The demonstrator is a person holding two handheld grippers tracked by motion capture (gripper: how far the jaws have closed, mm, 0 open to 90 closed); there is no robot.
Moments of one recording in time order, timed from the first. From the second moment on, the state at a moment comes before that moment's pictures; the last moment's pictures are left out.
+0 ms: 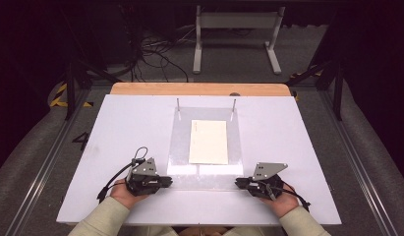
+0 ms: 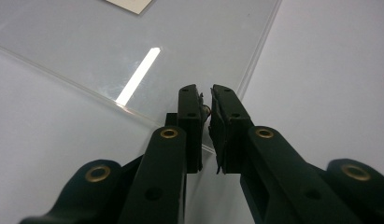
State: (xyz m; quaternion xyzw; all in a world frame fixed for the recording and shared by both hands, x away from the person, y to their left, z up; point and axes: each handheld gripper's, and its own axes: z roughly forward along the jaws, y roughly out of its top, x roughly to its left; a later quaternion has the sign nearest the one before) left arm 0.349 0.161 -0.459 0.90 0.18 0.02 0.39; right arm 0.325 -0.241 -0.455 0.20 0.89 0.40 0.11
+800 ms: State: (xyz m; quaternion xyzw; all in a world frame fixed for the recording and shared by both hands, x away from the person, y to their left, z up) left arm 0.311 0.141 -0.453 0.93 0.09 -0.06 0.36; right arm 0.274 -0.250 -0.450 0.16 0.91 0.39 0.07
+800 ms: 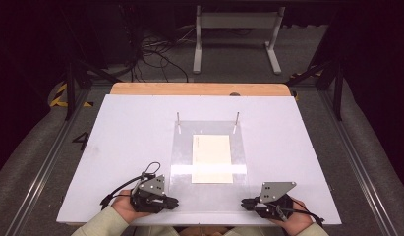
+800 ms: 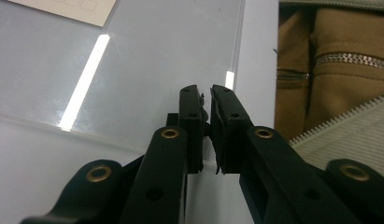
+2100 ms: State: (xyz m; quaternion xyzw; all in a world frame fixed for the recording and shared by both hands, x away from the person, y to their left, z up) left arm 0.325 0.171 -0.433 0.85 0.20 0.07 0.49; right arm 0.293 -0.271 -0.414 0.24 0.82 0.50 0.14
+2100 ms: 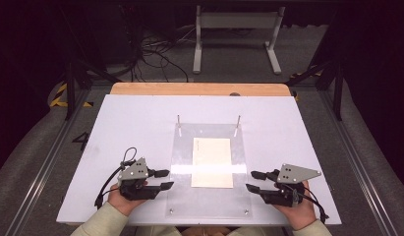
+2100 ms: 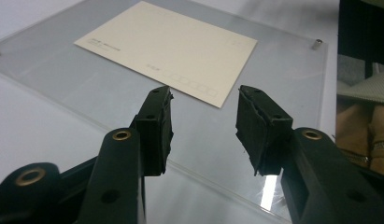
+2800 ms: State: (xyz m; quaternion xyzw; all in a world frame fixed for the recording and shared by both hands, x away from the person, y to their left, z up) left arm 0.329 0.189 -0.433 0.82 0.26 0.10 0.51; right arm 0.369 -0.245 -0.378 0.27 0.82 0.47 0.19
